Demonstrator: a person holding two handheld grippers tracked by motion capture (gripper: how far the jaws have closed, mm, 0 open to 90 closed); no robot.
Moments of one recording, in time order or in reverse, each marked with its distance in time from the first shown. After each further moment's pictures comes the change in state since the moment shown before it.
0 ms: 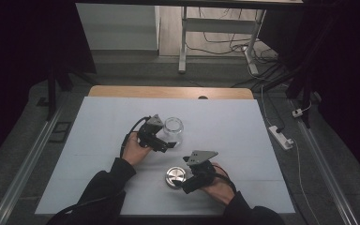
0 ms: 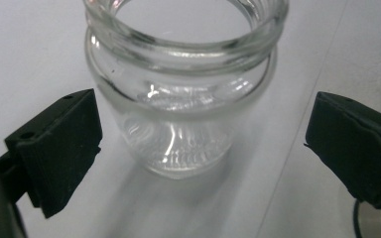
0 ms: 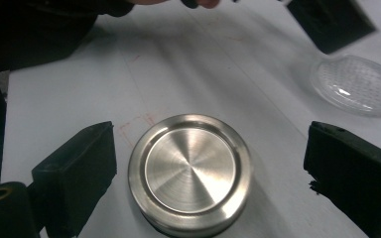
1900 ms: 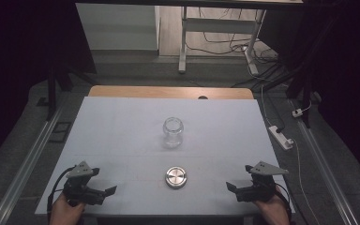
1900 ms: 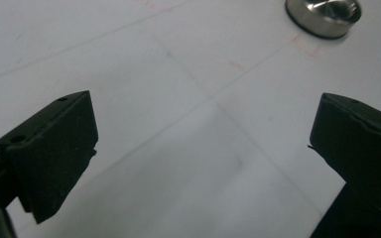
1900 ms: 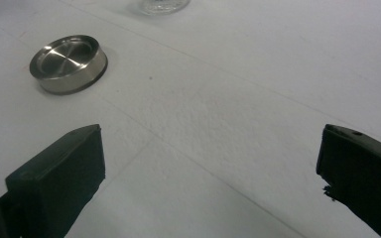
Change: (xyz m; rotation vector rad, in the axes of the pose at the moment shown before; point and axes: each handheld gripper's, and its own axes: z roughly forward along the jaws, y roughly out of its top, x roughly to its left) left arm -0.075 -0.171 -0.174 0.010 0.159 -0.300; right arm -0.016 -0.085 -0.143 -0.029 -0.351 0.312
